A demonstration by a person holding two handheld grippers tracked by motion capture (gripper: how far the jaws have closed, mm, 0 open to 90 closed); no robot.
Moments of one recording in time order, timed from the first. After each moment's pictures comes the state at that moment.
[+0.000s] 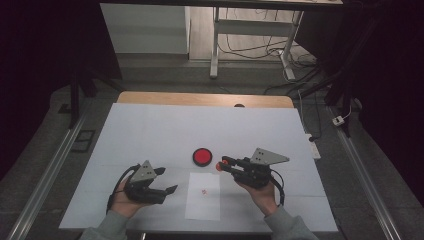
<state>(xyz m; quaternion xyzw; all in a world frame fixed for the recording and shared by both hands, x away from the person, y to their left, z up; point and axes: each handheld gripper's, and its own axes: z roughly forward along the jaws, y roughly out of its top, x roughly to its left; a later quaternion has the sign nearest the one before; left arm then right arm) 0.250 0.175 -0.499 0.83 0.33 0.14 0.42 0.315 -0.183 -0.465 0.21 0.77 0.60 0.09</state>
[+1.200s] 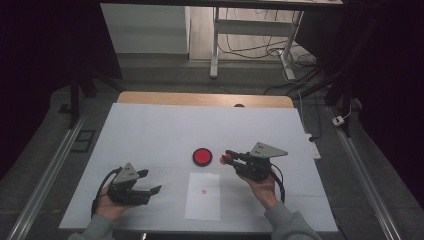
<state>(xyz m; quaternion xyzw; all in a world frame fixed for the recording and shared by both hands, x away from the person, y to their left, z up) 0.246 0.209 -0.512 0.82 0.38 0.14 0.41 0.338 -0.186 -0.473 0.24 0.78 0.57 0.12</state>
